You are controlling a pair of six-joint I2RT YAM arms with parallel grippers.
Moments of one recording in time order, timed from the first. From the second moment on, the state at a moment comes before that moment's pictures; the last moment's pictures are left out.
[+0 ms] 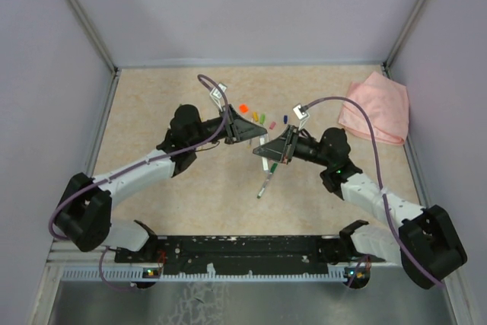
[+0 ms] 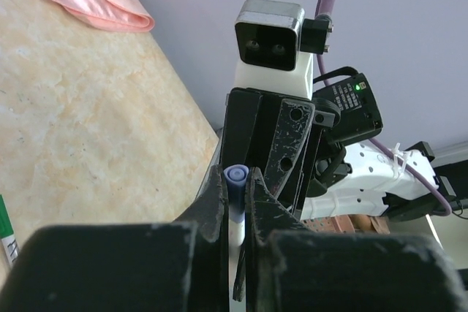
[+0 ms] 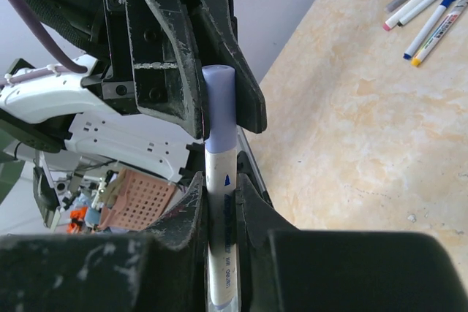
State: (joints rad) left arm -0.66 1.40 0.85 0.60 0.56 -1.04; right arm 0.50 1.09 0.50 0.64 -0.73 1.00
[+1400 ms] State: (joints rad) left arm -0.37 1.19 0.75 0.50 0.47 -0.93; right arm 0.45 1.03 0.61 0.08 -0.54 0.62
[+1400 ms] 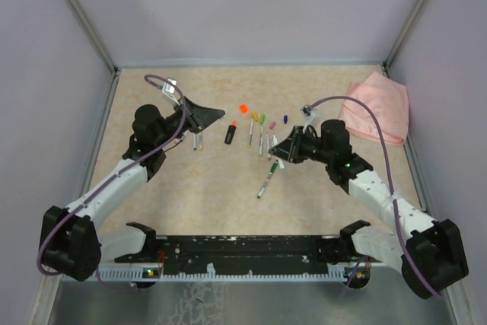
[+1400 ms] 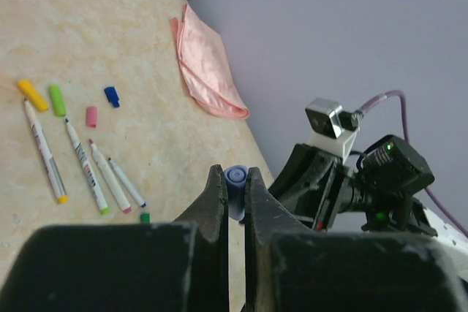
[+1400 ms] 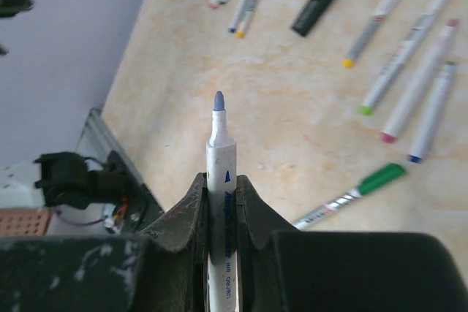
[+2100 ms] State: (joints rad) left arm -0.35 1.09 0.71 0.33 0.48 -0.75; right arm 0.31 1.31 0.75 -0.19 -0.34 0.39
